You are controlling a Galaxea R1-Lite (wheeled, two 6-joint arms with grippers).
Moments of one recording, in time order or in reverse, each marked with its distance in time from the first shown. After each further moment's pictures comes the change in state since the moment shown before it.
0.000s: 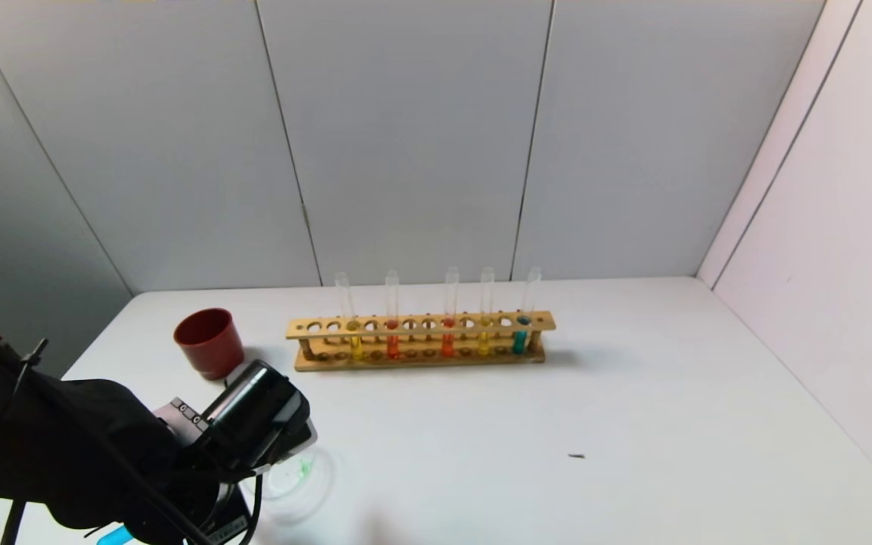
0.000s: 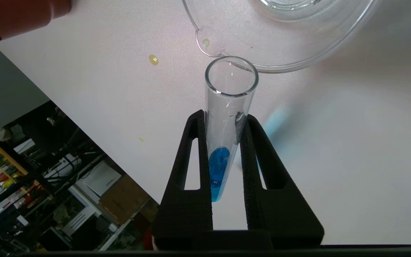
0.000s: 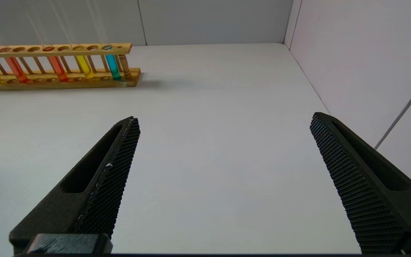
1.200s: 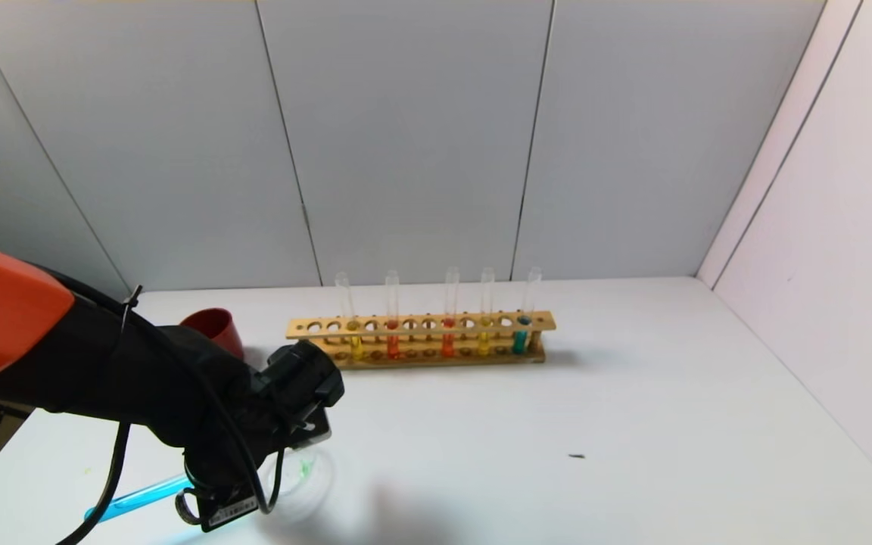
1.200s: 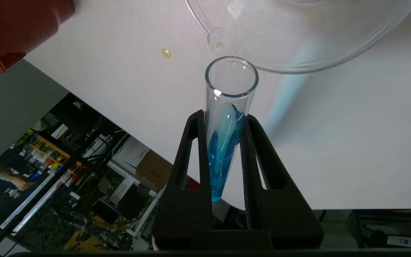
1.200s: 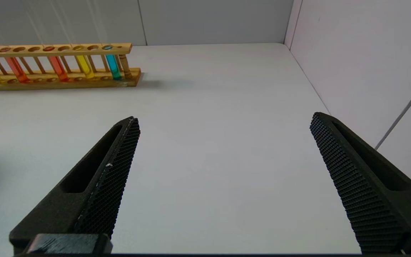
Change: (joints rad) left arm 0.001 0.129 -0.250 0.315 0.060 0.062; right arm 0.000 0.000 0.000 0.000 0.000 0.000
